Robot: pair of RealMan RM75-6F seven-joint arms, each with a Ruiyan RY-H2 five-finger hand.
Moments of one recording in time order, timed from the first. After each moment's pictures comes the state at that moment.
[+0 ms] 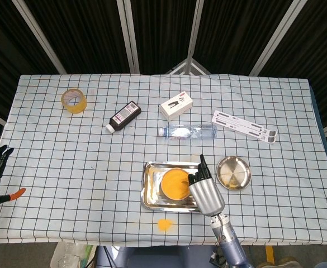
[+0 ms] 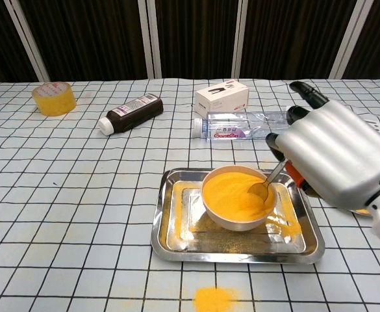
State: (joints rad) left arm -0.12 -1.09 -0.07 -1.68 1.41 1.44 0.05; right arm 0.34 -1.81 0.07 -1.54 -1.63 1.40 -1.18
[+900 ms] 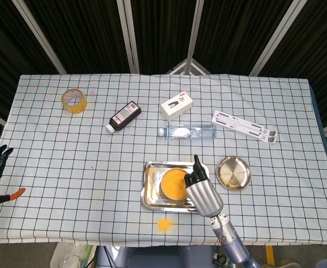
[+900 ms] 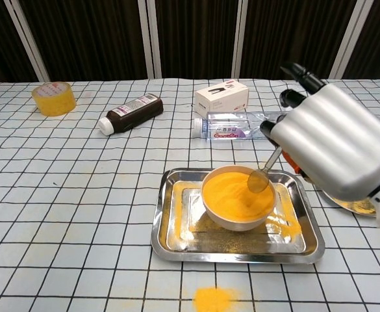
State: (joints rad) left arm -0.12 -1.09 -0.07 -1.68 1.40 1.44 0.05; right arm 0.37 -1.78 0.09 -1.49 -1.75 1.42 -1.18
